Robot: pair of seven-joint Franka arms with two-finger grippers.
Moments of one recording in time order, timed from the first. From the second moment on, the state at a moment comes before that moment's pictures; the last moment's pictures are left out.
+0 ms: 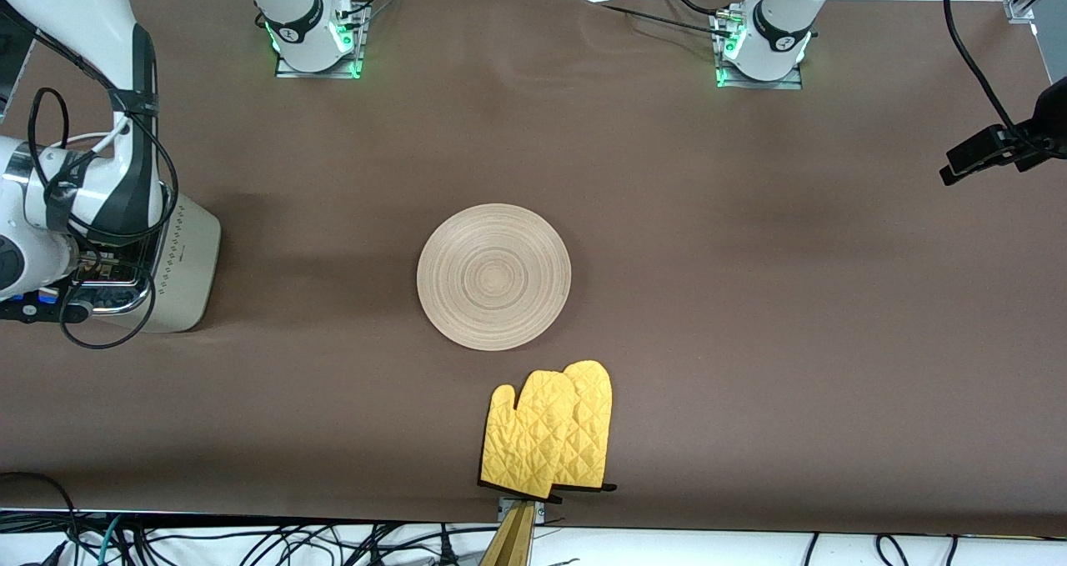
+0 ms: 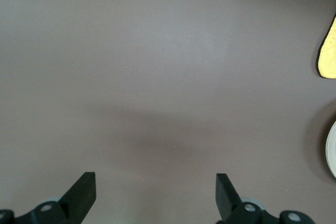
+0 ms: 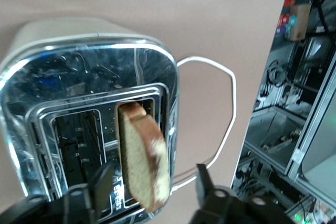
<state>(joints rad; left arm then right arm) -0.03 0.05 0.07 -1.48 0.00 1.49 -0.19 0.42 0.54 -0.67 -1.54 -0.27 1.76 -0.09</state>
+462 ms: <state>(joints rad) -0.03 0.05 0.08 -1.48 0.00 1.49 -0.19 0.43 0.40 -0.67 -1.42 -0.13 1.59 -0.21</state>
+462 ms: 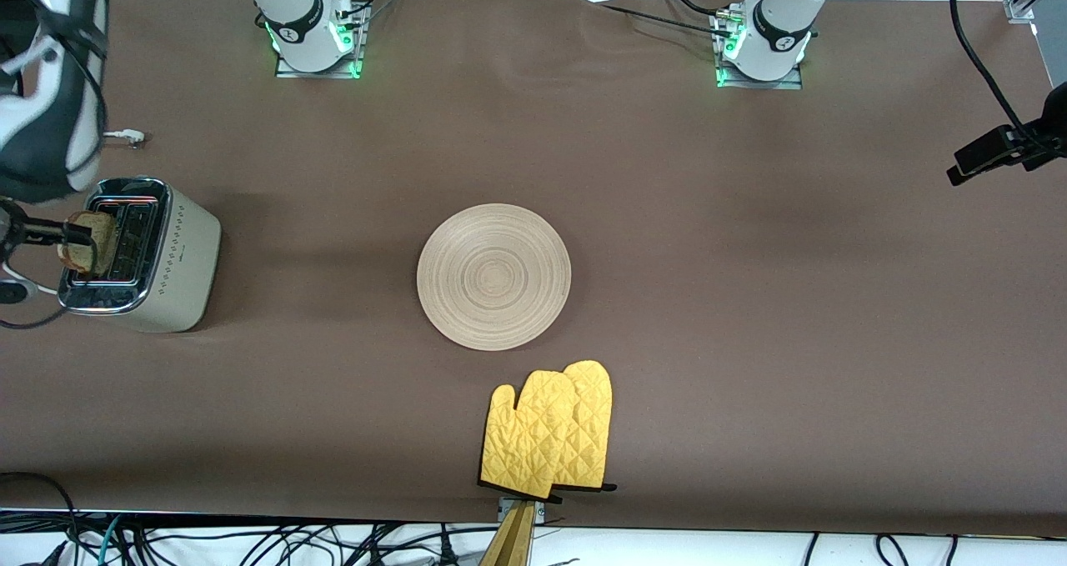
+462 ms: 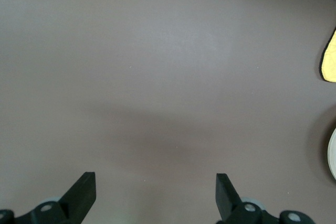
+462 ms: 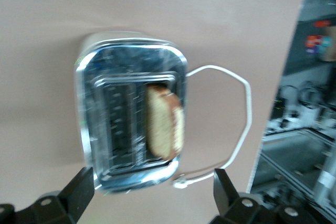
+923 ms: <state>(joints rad) -0.03 0.05 0.09 -1.47 0.00 1.48 -0.19 0.57 0.37 -0.67 -1.34 0.02 1.44 -0.21</state>
